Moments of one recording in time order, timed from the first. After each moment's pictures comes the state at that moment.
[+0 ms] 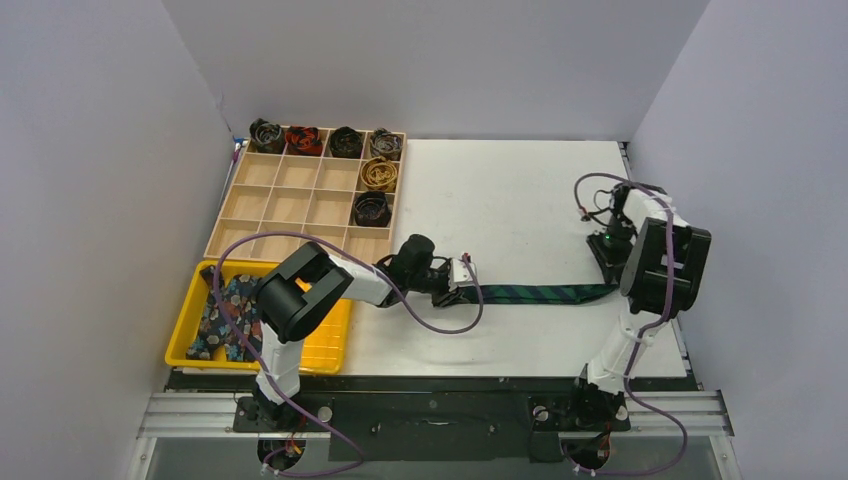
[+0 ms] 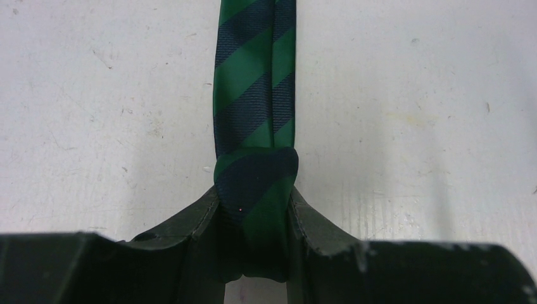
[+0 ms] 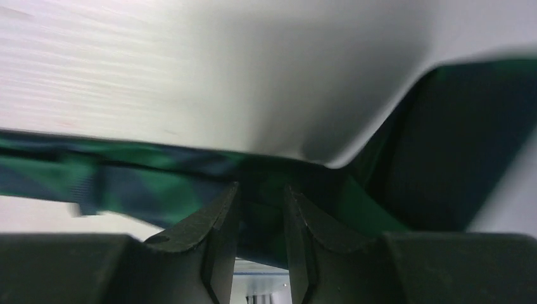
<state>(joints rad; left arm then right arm) -0.79 1.98 0.92 0.48 0.64 0.43 -0.22 1.98 1.42 -1.08 0.07 -0.54</state>
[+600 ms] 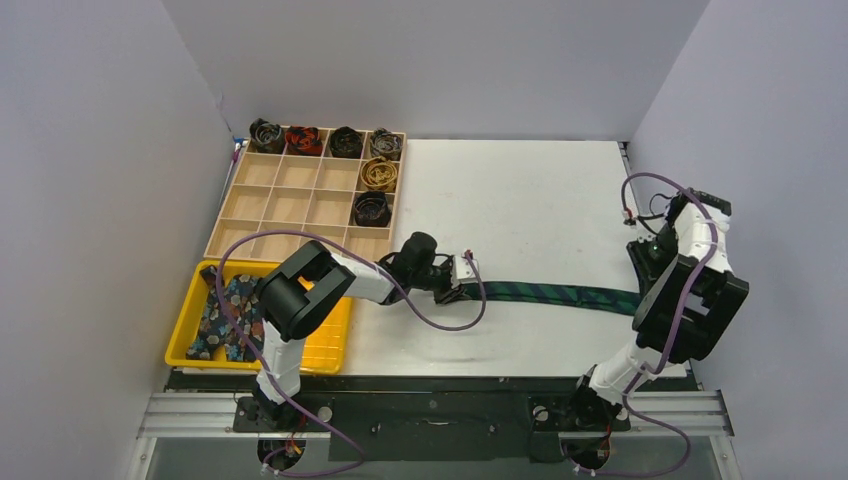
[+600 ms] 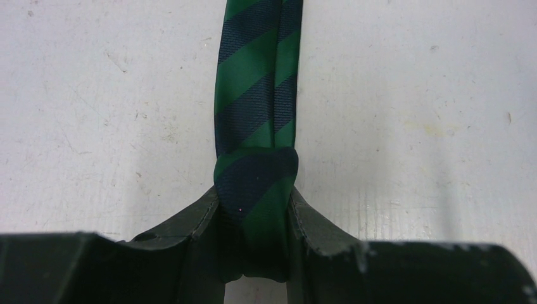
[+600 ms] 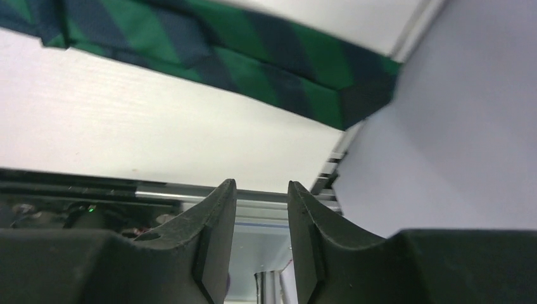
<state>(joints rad) -0.79 2.00 0.96 0.47 0.62 0.42 -0.51 1.70 1.40 -1.22 0.04 -0.71</state>
